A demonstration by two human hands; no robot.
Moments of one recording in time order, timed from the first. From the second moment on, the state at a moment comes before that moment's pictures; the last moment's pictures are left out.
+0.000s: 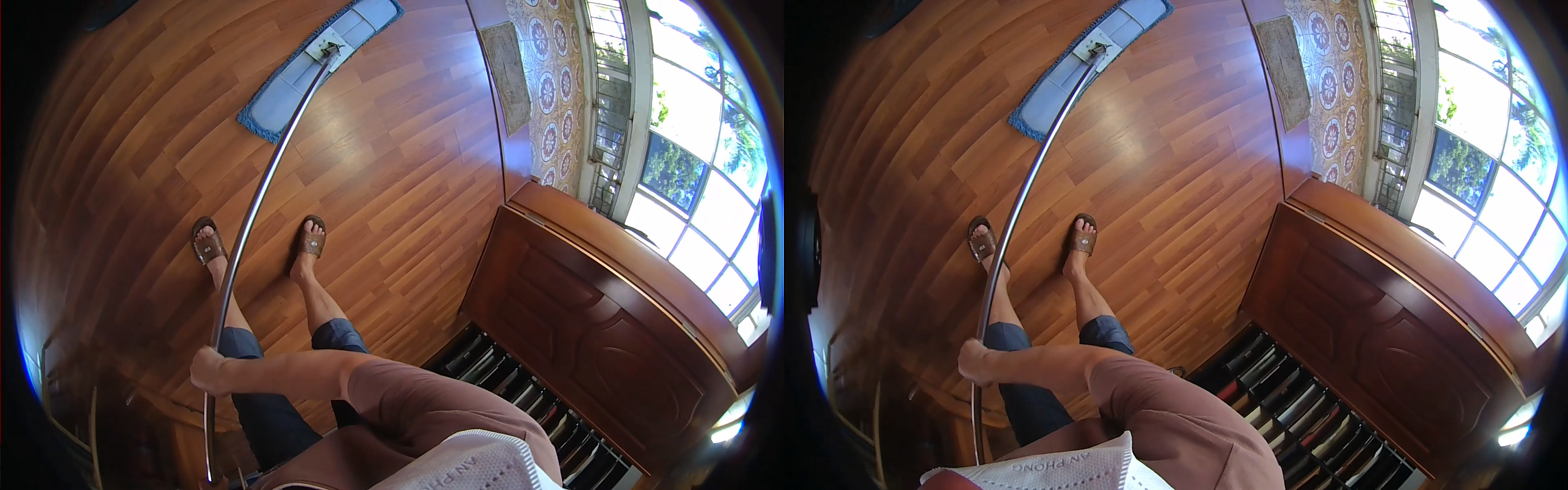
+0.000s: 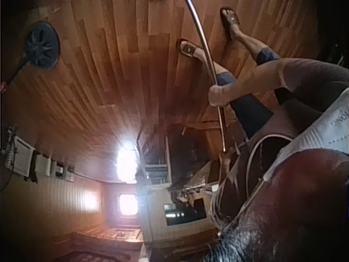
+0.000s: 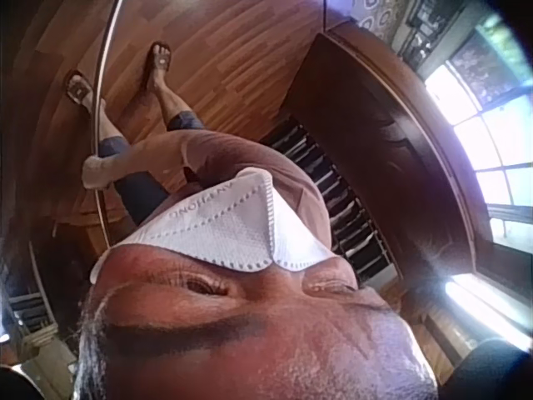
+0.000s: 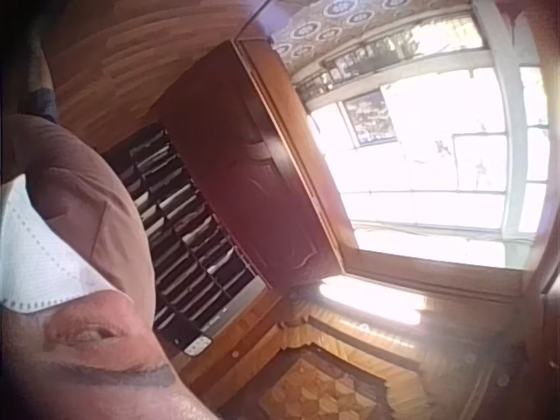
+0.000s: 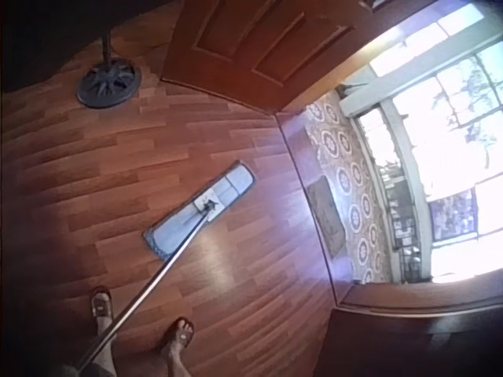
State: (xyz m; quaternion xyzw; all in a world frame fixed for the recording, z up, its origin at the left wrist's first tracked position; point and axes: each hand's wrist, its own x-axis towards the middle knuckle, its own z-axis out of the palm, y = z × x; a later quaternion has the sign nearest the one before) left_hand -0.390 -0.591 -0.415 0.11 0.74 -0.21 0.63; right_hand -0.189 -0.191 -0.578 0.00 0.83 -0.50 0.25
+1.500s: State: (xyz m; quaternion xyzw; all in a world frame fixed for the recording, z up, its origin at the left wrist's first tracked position) left_hand -0.303 -0.196 -0.506 0.08 0.56 -0.35 0.75; right_hand 0.110 -0.126 -0.665 0.50 0.77 -0.38 0.09
